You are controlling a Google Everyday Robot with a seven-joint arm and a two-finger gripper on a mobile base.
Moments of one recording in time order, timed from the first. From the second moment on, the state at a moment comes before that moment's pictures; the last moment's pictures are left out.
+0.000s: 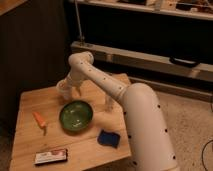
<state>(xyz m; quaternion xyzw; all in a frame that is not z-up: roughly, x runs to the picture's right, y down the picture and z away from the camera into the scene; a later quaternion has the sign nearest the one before) -0.213 0.004 0.904 -0.14 -0.35 -0.51 0.77</state>
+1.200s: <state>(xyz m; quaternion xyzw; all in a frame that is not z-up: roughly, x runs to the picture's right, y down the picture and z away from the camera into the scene) -0.200 -0.011 0.900 -0.17 -0.37 -0.48 0.78</state>
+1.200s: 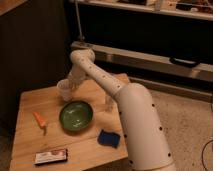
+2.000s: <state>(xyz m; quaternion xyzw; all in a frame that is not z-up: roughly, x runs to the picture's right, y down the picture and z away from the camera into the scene) -0.078 -0.050 0.798 -0.12 -0.37 -0.49 0.78</state>
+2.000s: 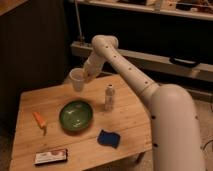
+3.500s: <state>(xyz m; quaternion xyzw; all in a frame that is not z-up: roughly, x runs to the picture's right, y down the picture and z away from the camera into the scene) -0.119 0.095 0.713 -0.09 -0.41 -0.57 0.71</state>
